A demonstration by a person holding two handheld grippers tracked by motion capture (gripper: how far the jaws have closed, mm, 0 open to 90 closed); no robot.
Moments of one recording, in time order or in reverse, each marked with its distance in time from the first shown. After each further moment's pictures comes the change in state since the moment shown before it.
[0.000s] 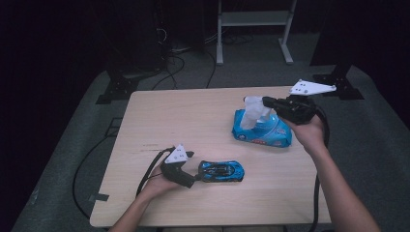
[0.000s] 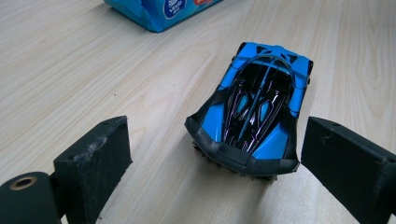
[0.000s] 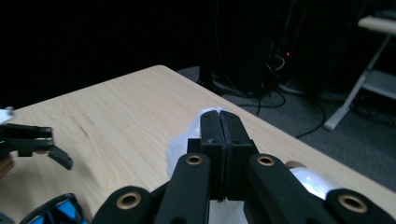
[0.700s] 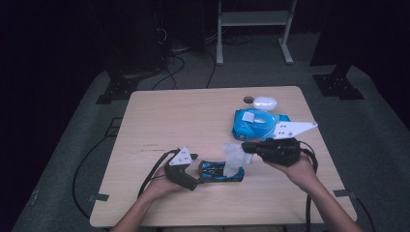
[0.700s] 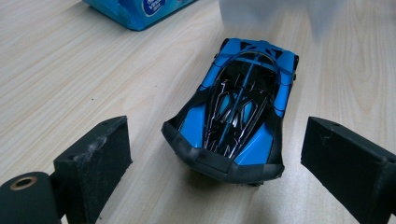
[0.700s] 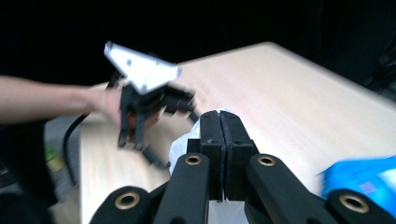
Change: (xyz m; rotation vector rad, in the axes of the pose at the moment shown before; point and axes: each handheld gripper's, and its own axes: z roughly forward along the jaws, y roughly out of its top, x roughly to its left) left arm -0.007 0.001 0.009 0.031 -0.037 0.049; right arm 0.088 -0.048 -0.008 0.087 0.364 -0.016
